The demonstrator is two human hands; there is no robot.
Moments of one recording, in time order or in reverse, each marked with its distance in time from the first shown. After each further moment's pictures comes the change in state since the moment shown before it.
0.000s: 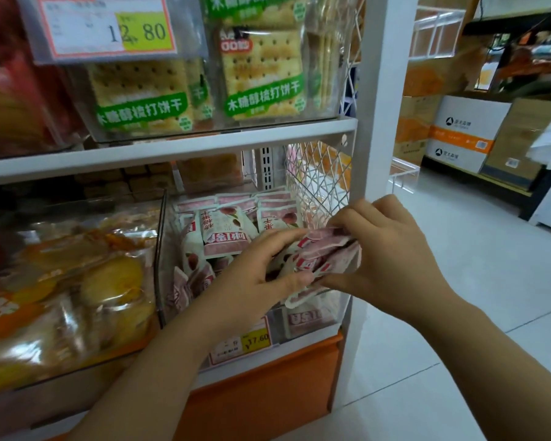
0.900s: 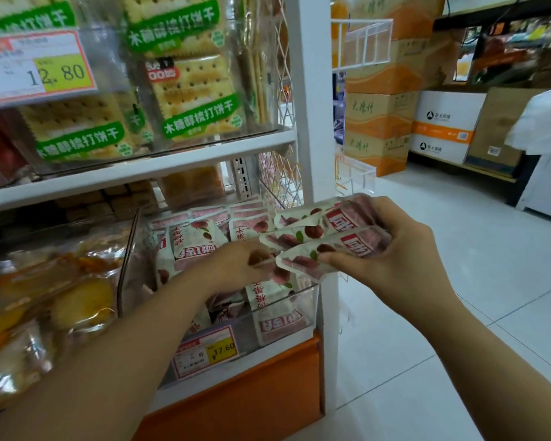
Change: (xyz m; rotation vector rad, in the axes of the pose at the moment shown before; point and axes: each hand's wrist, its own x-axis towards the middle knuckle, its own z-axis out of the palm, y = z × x) left_hand 0.080 -0.037 -0.005 0.600 -0.178 -0.242; right_hand -0.029 0.027 -0.029 0.763 0.215 0.338
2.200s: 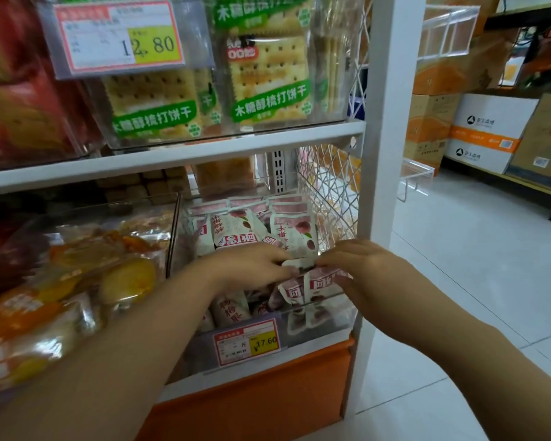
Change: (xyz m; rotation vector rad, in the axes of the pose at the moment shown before) left_hand -0.038 -0.002 -0.022 -0.203 -0.188 -0.112; right_hand 0.005 -0.005 0.056 -0.636 -0.526 -0.216
